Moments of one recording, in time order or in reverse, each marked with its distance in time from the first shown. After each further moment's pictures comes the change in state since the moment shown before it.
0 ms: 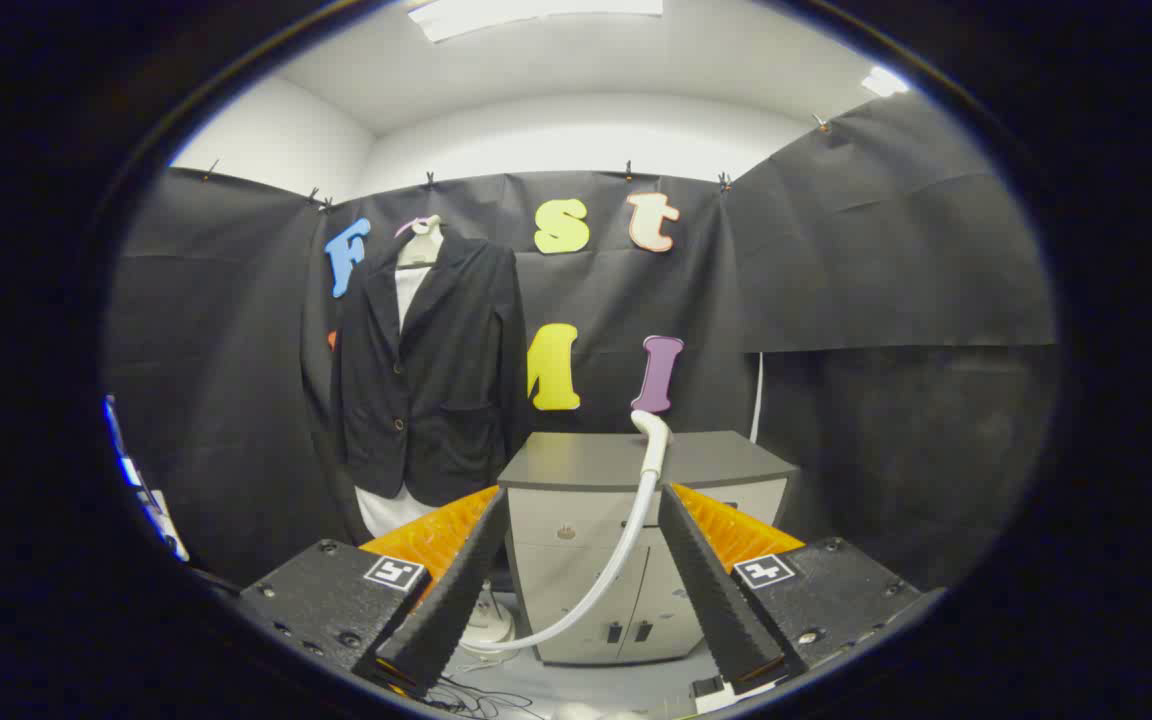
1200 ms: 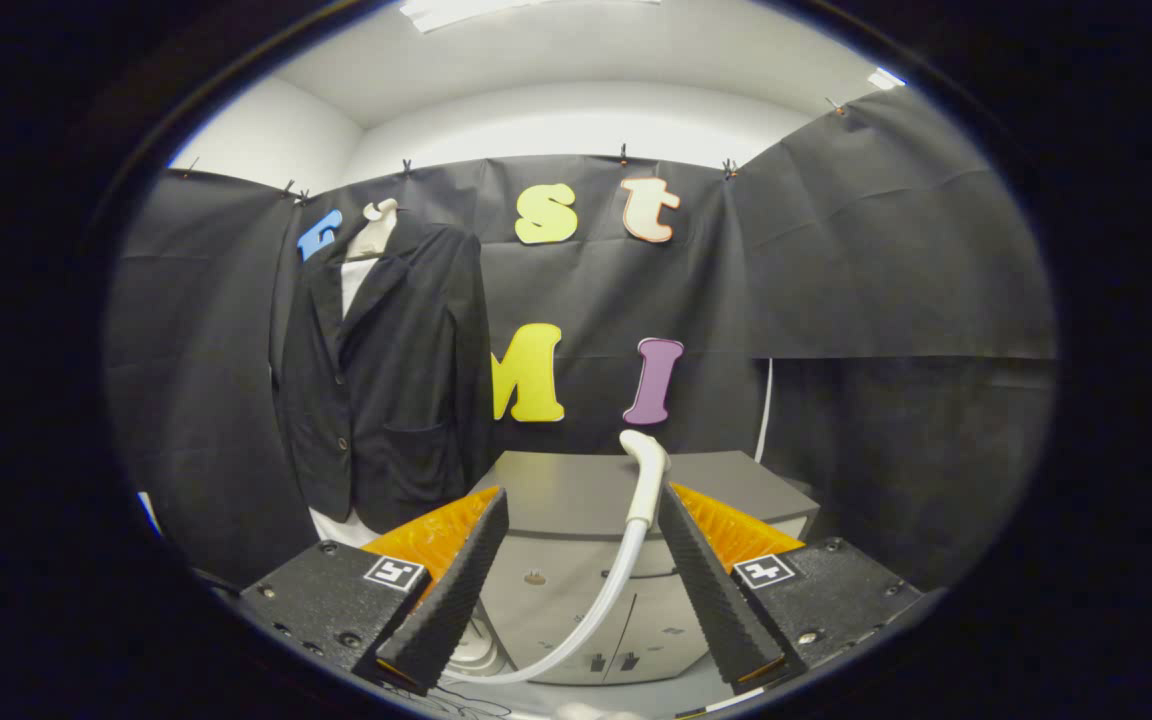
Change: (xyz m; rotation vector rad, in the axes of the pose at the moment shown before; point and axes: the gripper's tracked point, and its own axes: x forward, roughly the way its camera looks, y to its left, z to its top) arm 0.156 -0.041 0.031 -0.009 0.012 -0.011
